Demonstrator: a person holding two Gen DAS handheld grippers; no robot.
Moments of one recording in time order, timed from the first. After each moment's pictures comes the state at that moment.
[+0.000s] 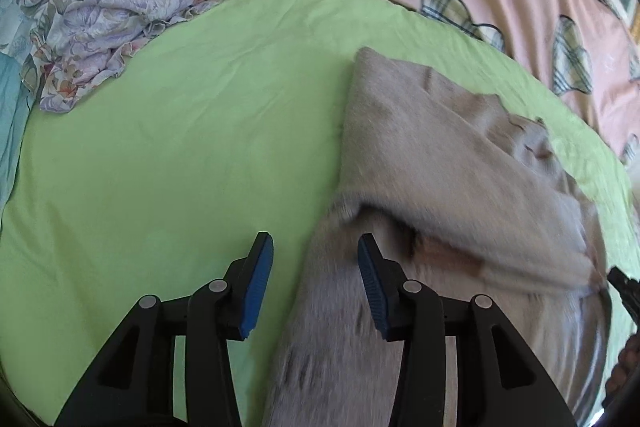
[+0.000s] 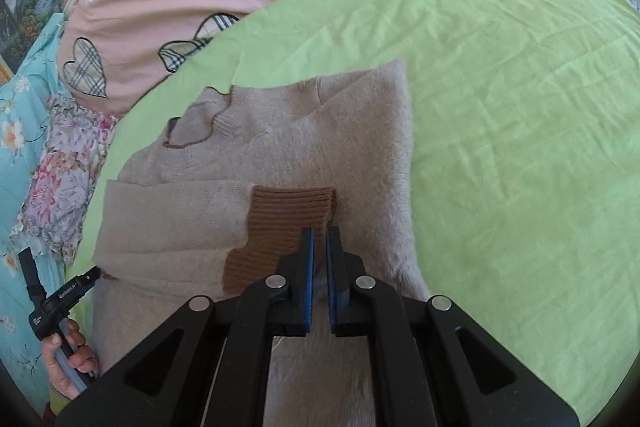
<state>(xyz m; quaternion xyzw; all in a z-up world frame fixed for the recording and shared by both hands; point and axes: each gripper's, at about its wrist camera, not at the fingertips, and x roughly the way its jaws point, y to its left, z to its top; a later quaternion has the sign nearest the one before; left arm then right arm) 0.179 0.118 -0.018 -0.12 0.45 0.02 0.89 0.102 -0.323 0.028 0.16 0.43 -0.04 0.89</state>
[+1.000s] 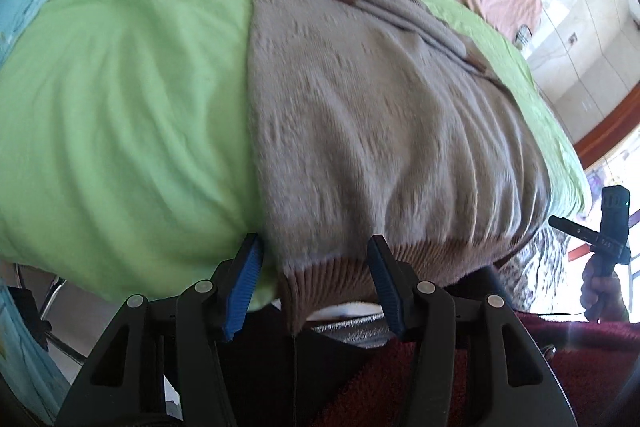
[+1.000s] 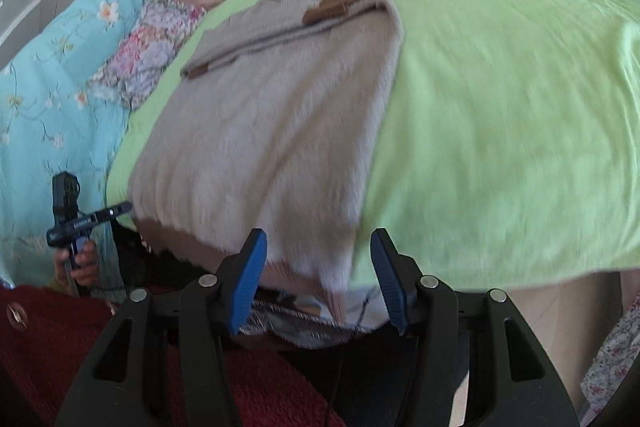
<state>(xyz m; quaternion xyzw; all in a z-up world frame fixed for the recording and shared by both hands) -0.073 0.123 -0.063 -0.11 0.51 -0.17 0.83 -0.162 -0.299 -0.001 0.12 0.51 0.08 0.85</state>
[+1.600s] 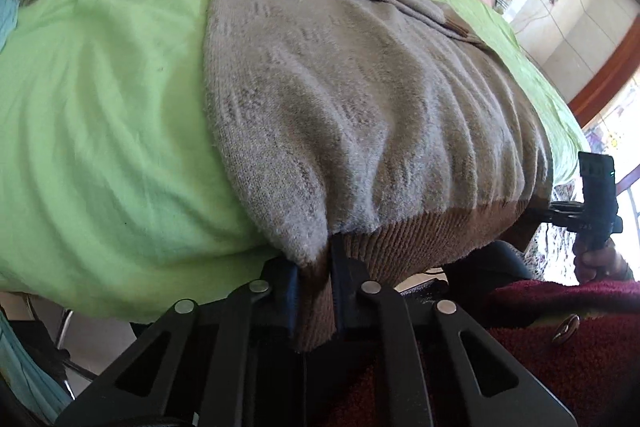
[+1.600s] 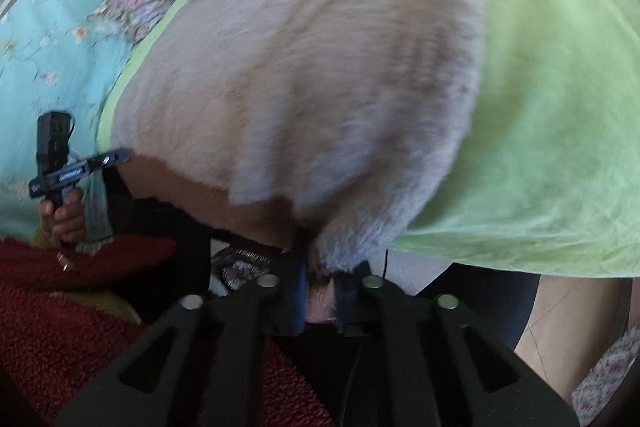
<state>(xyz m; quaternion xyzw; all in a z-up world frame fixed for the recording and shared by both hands) -0.073 0.101 -0.067 -0.05 0.51 -0.20 0.84 -0.144 -0.252 -0.063 0.08 0.56 0.17 0.80</state>
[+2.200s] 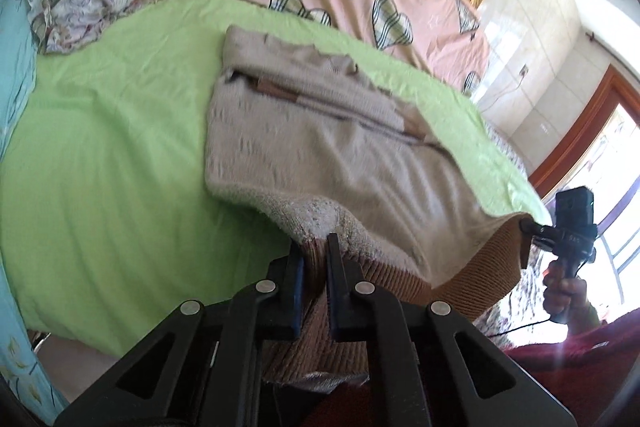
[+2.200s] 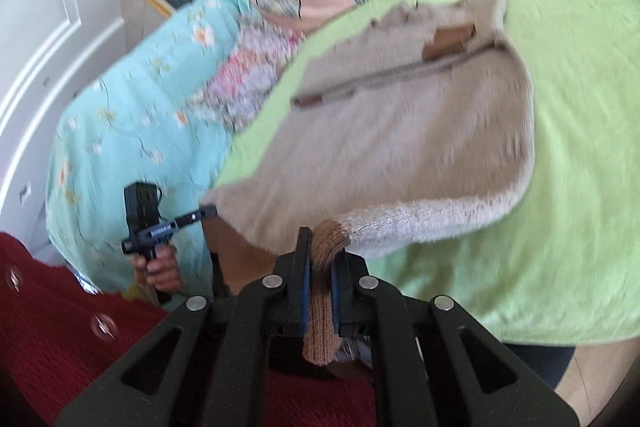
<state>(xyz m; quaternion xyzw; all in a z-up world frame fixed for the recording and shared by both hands) -0.069 0.130 0.021 -0.14 0.39 -0.23 0.88 -0.131 -0.270 0.041 0.20 0.40 0.25 0.86</state>
